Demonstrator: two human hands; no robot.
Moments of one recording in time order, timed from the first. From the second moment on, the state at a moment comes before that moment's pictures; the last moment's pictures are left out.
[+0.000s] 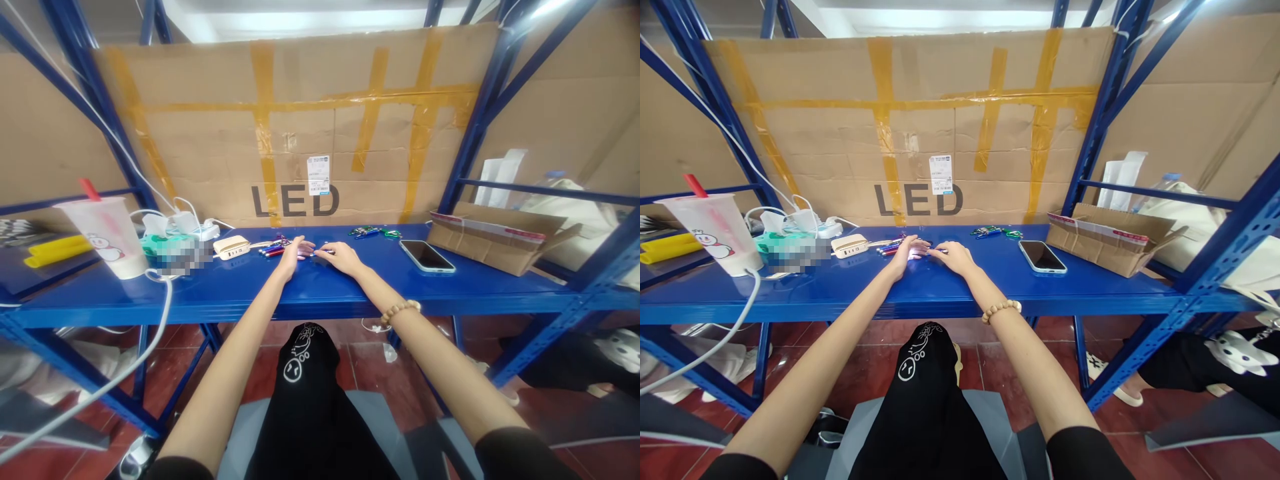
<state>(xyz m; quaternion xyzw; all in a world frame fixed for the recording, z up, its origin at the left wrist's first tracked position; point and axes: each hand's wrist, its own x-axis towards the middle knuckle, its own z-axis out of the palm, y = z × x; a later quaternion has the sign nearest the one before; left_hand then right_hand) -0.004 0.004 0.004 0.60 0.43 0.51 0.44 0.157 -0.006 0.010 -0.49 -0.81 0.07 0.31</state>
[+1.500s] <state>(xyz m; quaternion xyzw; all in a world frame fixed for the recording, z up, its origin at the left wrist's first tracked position) -0.005 -0.003 0.008 0.62 0.44 0.50 0.42 0.157 0.000 0.004 -0.46 -0.81 0.08 0.36</state>
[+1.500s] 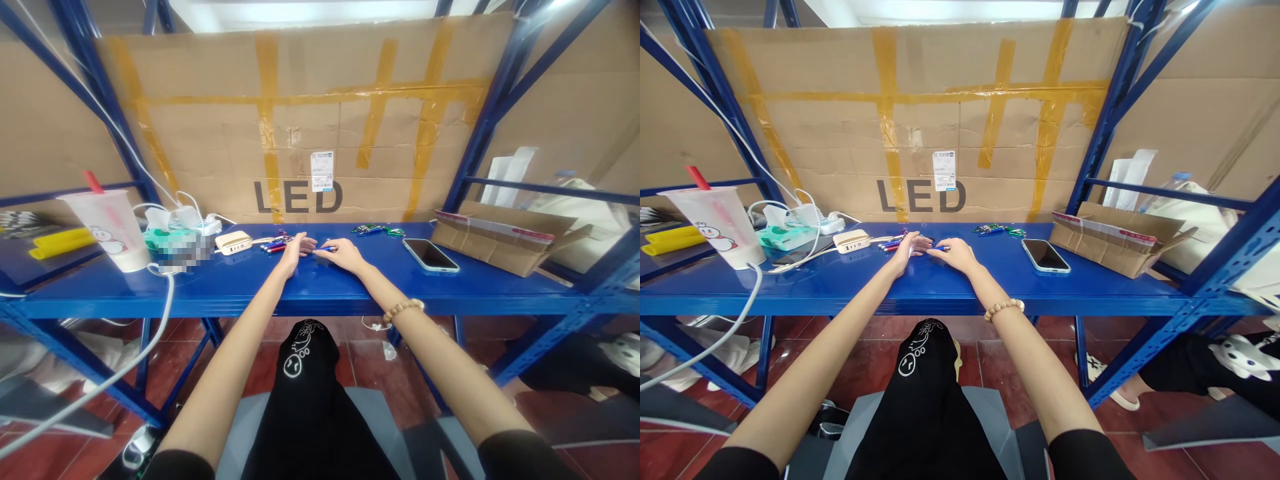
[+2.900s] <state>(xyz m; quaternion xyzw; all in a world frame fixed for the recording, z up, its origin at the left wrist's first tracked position) -0.005 0.003 0.004 0.62 0.45 0.49 0.42 0.157 -0.003 0.007 -0.46 -0.80 0.09 0.38</state>
